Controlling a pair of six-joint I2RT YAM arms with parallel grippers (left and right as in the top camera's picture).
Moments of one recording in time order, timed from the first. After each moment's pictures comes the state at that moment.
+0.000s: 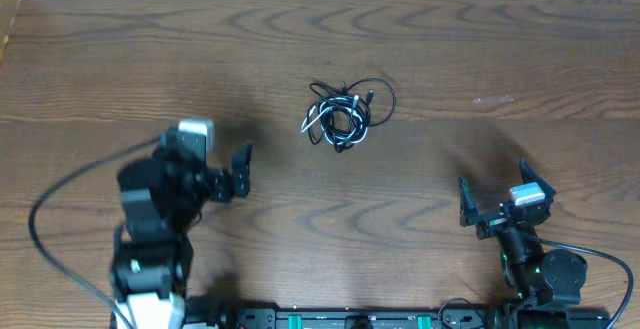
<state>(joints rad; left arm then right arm) 0.08 0.75 0.63 -0.41 0.33 0.04 -0.05 0.01 0.01 -0.05 -0.29 -0.09</state>
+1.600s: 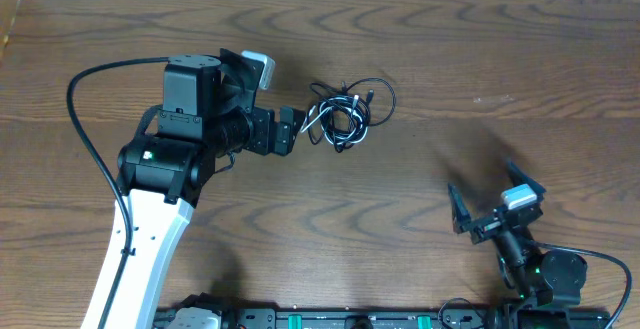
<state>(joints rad) -0.20 1.23 1.22 -0.81 0.36 -0.02 -0.05 0.01 0.01 -0.05 -0.43 -0.06</state>
